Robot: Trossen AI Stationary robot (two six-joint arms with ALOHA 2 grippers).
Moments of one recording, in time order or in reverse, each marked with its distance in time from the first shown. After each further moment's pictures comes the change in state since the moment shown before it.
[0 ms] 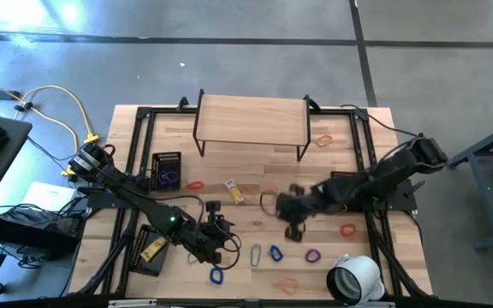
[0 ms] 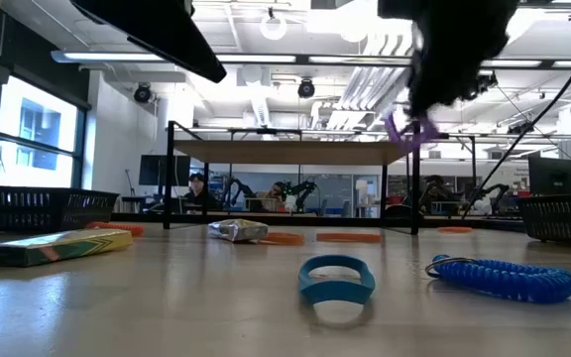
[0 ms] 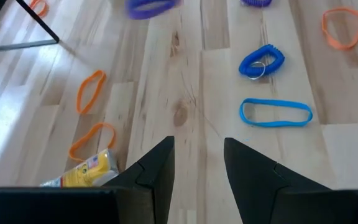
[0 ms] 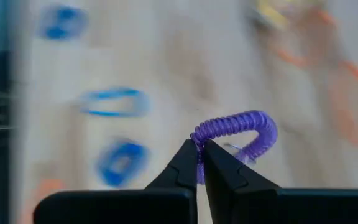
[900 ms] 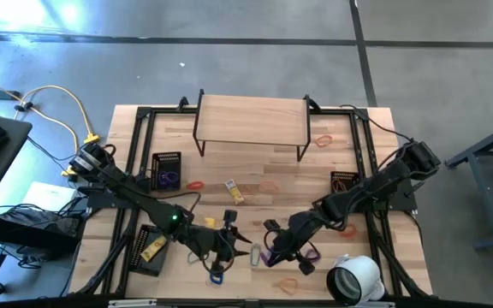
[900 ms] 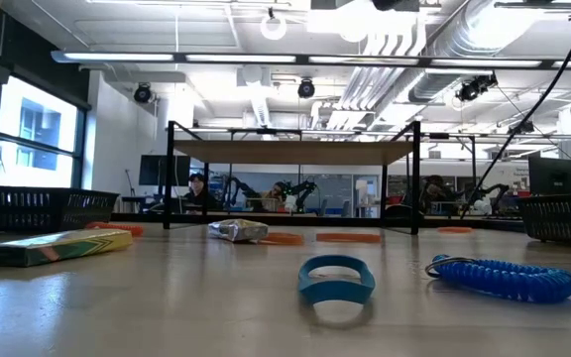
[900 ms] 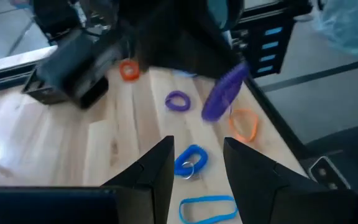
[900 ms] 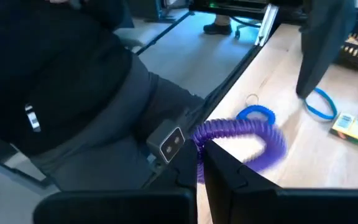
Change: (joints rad) left arm 0.029 0.006 0.000 0.438 0.223 0.299; right arm 0.107 0.096 -0.001 0.568 -0.359 -0.434
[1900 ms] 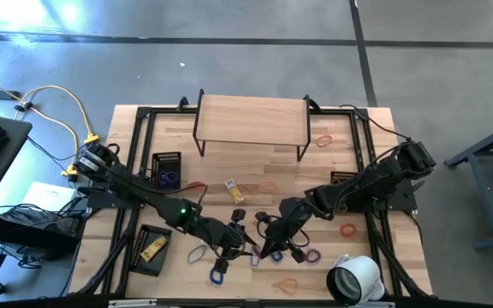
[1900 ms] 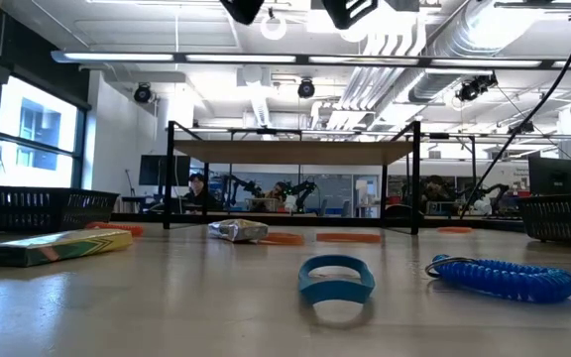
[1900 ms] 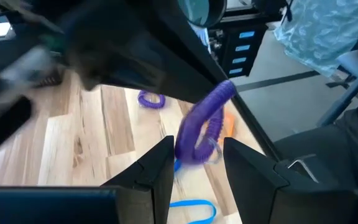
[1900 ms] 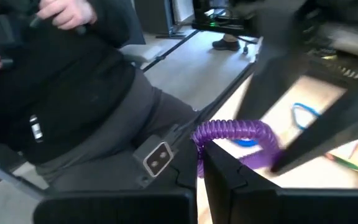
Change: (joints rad) left arm 0.075 0.040 0.001 0.041 0.212 -0.066; right arm -0.117 0.033 0.000 0.093 -0.154 -0.036
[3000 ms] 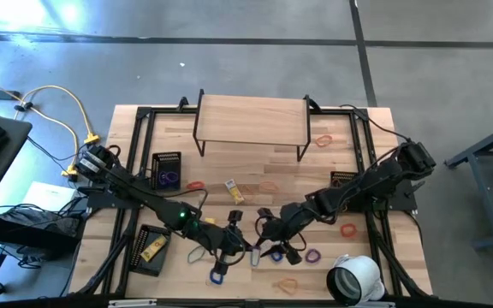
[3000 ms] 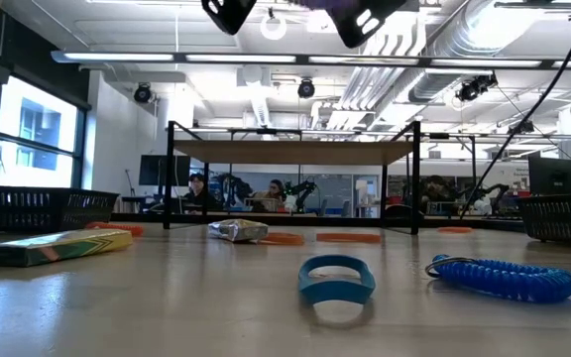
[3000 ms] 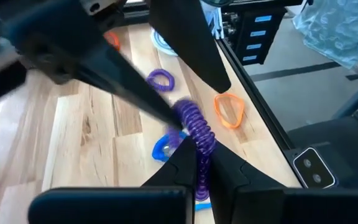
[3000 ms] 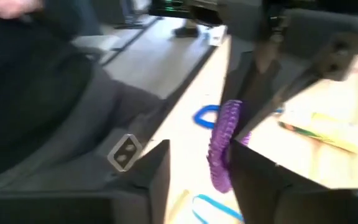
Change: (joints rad) left arm -0.028 0.007 0.000 -0.054 -0.083 -0.046; right arm 0.043 0.000 0.000 -0.059 0.229 0.051
